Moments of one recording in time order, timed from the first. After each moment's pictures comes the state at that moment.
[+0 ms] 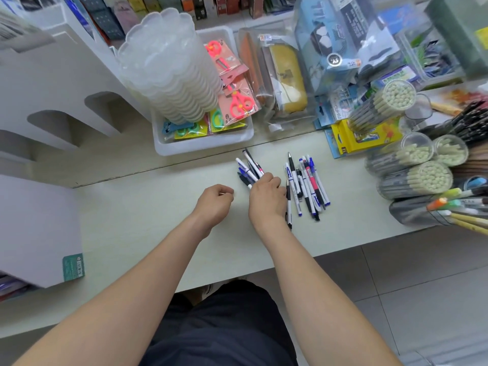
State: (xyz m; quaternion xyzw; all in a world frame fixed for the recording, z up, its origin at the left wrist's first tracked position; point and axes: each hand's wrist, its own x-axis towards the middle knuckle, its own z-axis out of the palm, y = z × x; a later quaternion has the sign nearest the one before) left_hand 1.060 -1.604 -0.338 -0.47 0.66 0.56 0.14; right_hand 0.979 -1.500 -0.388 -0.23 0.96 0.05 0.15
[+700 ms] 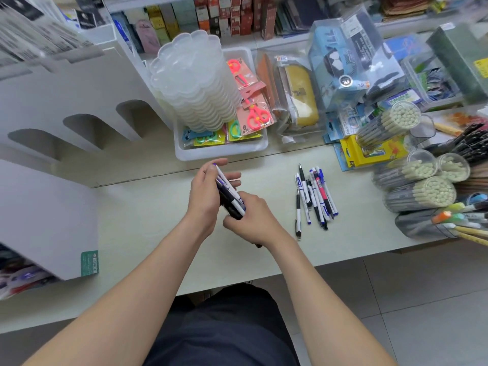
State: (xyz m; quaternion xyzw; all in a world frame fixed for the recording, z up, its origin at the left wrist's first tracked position) left_hand 1.067 -1.624 -0.271 -0.47 0.52 0.71 -0.11; right_hand 1.016 -1.501 -0.309 -0.24 0.80 -0.37 0.41
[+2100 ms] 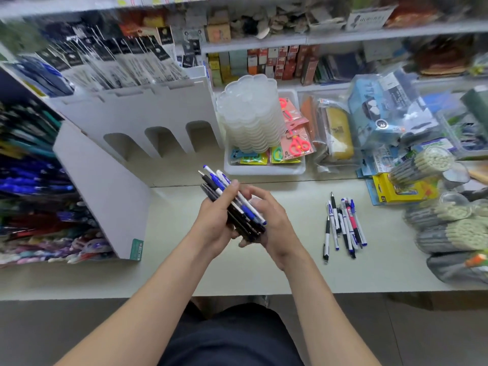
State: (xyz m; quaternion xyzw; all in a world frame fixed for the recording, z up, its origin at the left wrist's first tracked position) left_hand 1.146 -1.632 -0.203 -0.44 0.40 0.79 -0.14; right_hand 1.061 -1.522 -0.219 -0.11 0.56 -0.64 0.51
